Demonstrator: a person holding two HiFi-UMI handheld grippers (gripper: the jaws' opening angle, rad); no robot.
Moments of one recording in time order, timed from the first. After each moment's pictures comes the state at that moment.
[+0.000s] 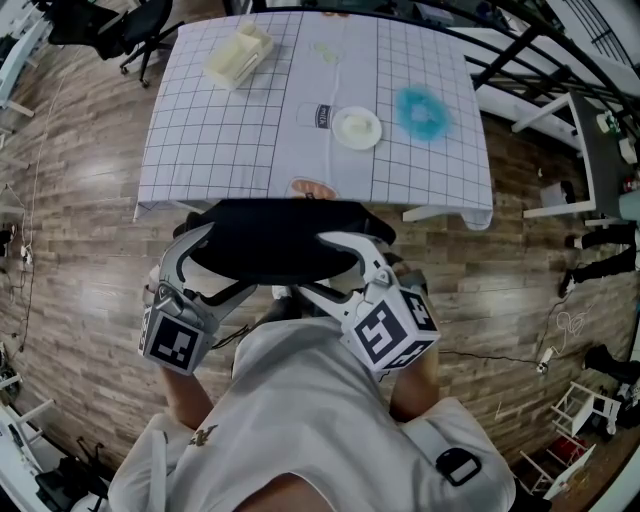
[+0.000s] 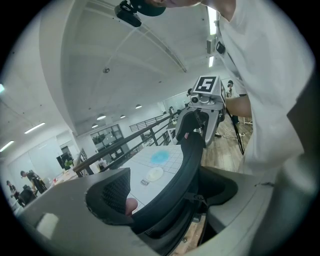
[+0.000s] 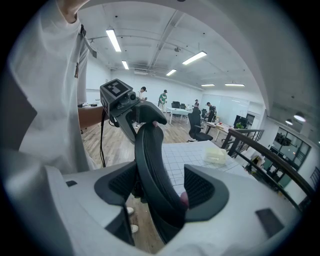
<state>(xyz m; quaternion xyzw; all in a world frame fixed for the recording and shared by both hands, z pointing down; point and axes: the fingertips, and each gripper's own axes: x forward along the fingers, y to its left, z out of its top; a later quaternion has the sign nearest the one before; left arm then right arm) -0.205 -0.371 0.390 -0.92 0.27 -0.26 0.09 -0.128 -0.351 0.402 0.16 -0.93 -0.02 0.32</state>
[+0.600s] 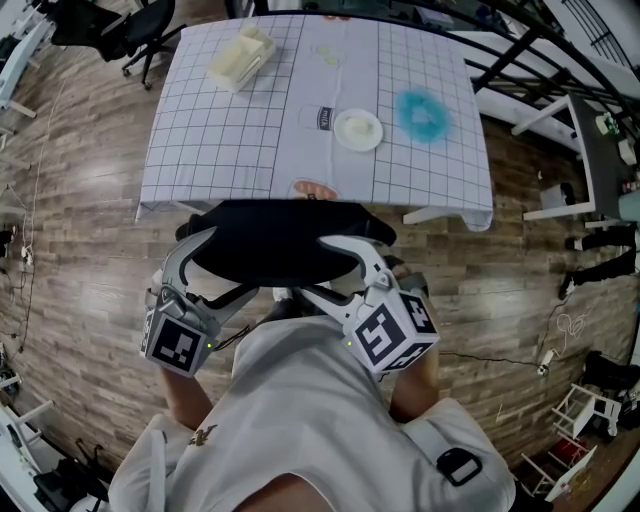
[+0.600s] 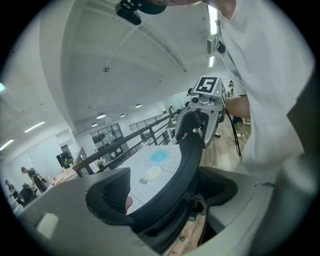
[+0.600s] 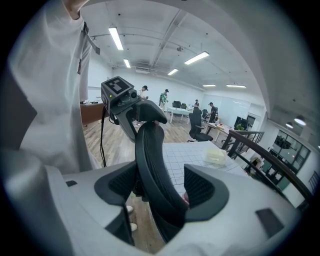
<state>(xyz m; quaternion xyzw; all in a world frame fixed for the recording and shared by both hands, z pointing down) -0.208 -0.358 0.392 -0.92 0.27 -0.26 0.09 -0.131 -0.340 0.405 0.16 -0.93 -0.03 0.32</state>
